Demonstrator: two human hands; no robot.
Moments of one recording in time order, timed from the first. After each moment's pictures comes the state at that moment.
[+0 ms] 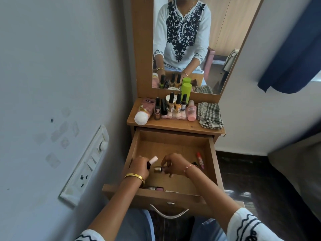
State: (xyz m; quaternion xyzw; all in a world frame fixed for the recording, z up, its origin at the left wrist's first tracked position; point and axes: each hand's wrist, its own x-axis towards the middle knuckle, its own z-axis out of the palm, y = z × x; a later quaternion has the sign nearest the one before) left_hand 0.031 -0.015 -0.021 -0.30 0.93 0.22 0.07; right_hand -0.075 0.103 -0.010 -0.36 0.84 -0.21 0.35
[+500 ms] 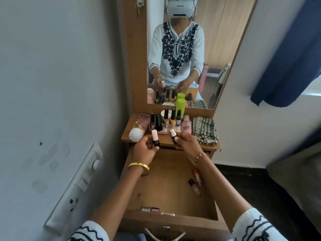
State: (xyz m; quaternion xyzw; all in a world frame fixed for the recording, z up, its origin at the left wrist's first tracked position) left_hand -0.032 -0.019 0.048 -0.30 0.77 0.52 -0.20; right_hand -0.138 0.102 0.056 -0.19 0.78 -0.57 0.19
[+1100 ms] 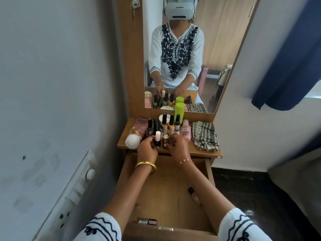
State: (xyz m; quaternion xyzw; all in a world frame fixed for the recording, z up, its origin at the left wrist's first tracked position) left_hand -0.077 -0.019 0.042 -0.31 0.82 0.43 -0.22; right_hand -0.144 0.067 0.049 -0.23 0.86 -0.45 0.06
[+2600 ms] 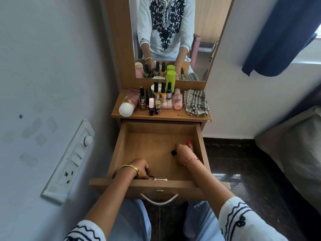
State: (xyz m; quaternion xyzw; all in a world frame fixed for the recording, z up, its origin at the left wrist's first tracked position) left_hand 0.020 0.001 -0.036 -0.16 0.90 0.27 0.29; right_hand -0.095 0.148 -0.024 -0.23 0.94 -0.08 0.25
